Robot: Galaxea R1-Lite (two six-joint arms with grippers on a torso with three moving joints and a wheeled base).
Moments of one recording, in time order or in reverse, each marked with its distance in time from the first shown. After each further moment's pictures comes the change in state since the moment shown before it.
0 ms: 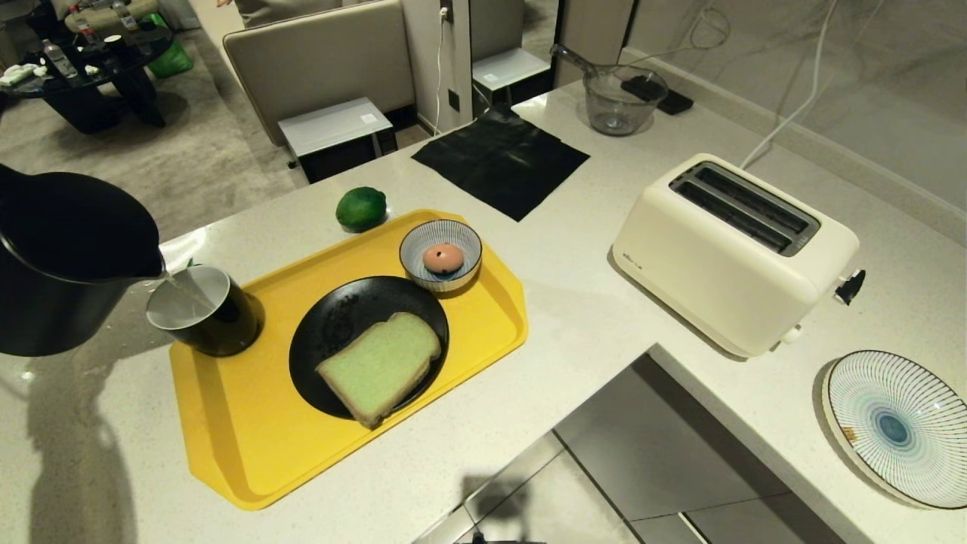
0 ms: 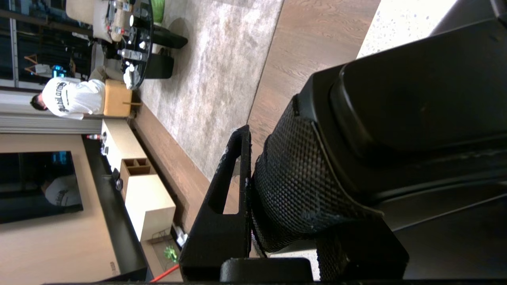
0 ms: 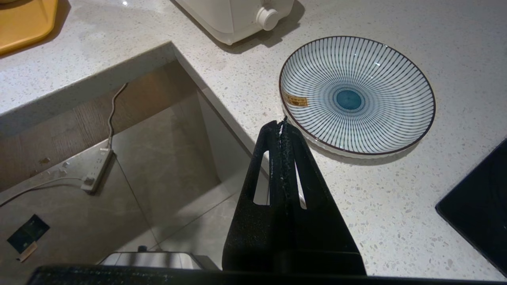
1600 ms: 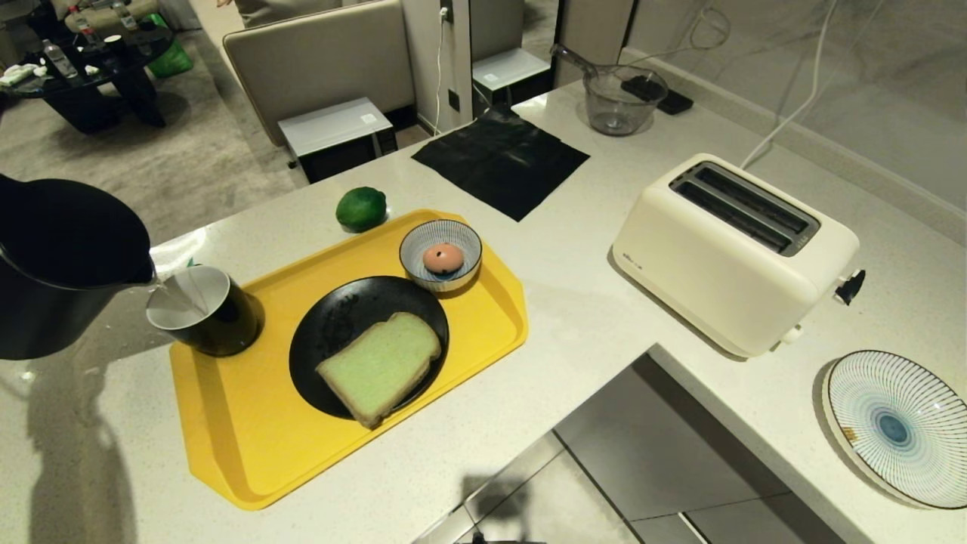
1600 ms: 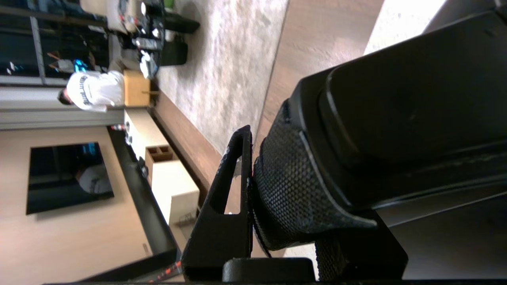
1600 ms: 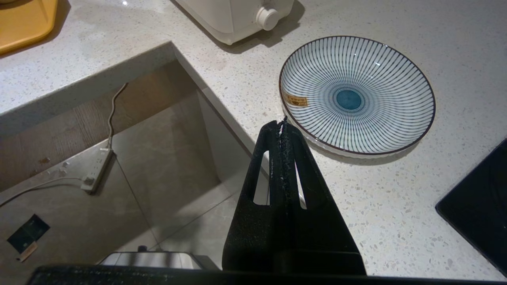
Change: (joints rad) left arm 0.000 -0.001 -0.001 0.016 0.073 0.093; right arm 0.000 0.000 0.000 0.000 0.000 0.000
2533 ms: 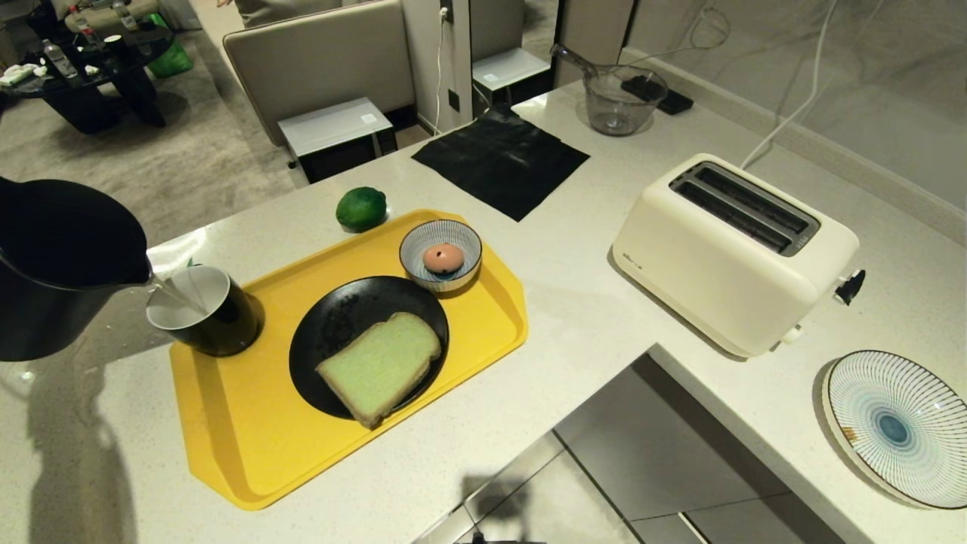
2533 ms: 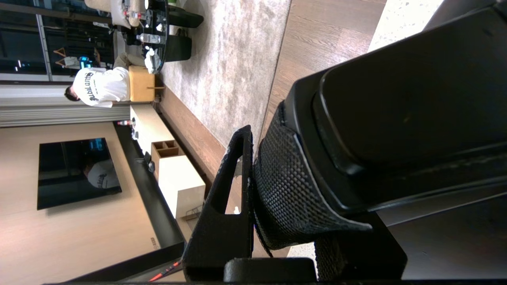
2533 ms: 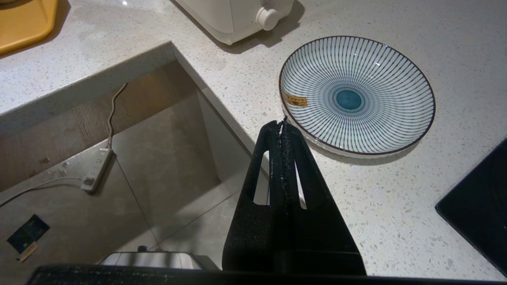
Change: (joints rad) left arm 0.000 -0.001 -0.001 0.003 0.025 0.022; right arm 0.000 0.000 0.000 0.000 0.000 0.000
